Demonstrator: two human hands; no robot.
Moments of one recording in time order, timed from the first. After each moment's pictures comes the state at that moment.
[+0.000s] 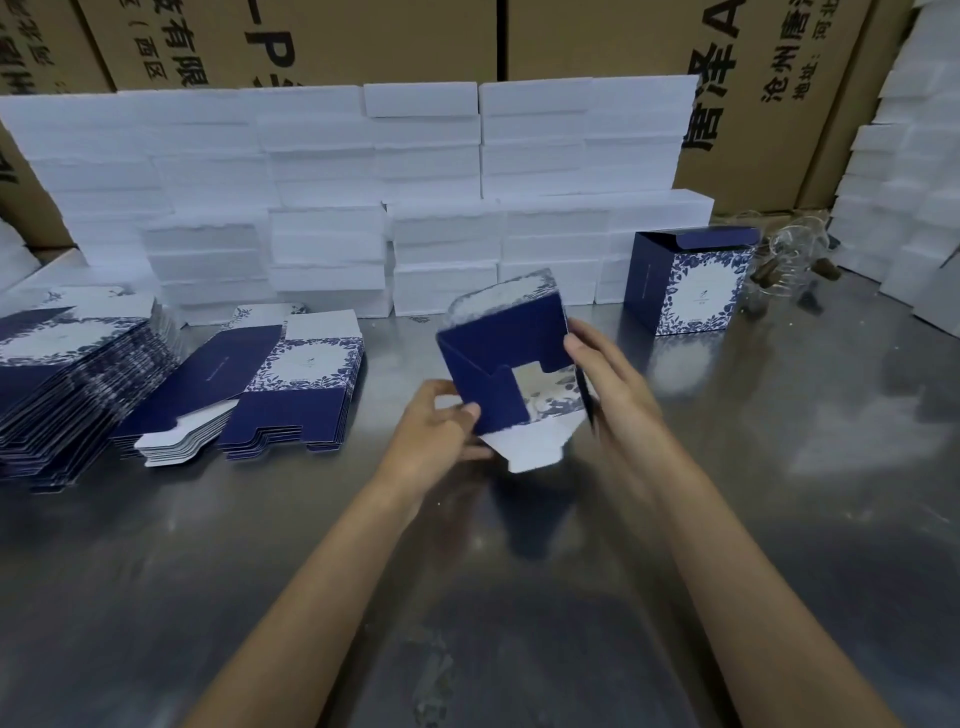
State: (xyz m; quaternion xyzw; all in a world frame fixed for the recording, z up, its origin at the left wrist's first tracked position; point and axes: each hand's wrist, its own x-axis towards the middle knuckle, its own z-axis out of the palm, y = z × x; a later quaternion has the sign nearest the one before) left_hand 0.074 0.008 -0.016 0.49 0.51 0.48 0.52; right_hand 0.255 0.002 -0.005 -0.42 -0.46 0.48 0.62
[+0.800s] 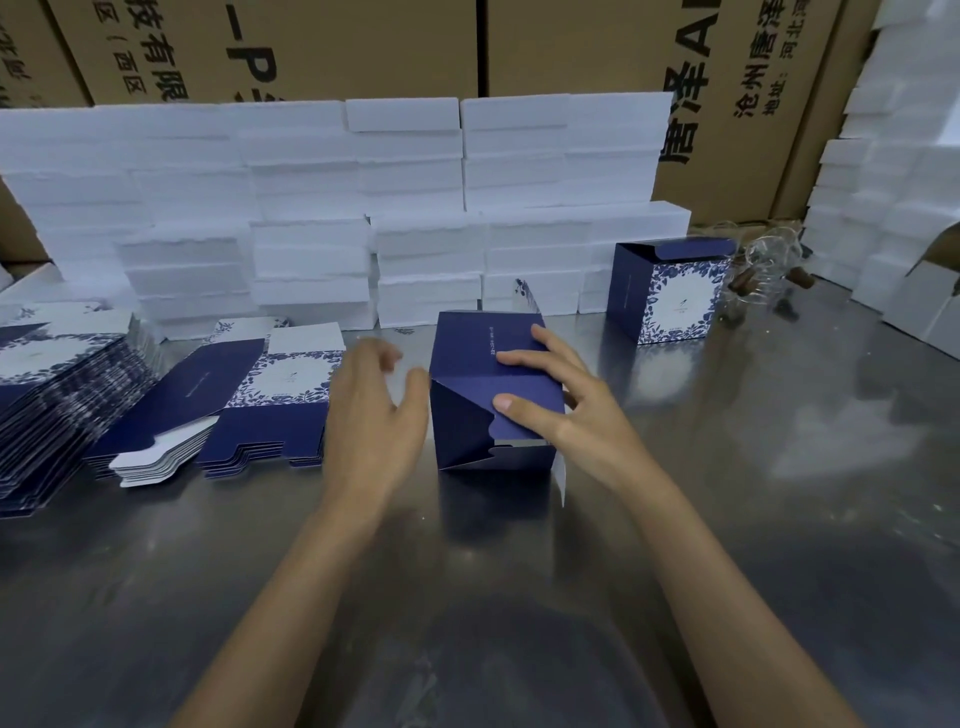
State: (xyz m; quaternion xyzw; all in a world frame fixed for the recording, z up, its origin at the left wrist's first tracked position) left_hand 0.056 -0.001 0.014 0.62 0.61 0.49 0.12; right_hand 0.249 -0.016 0.009 -0.47 -0.65 0.33 0.50
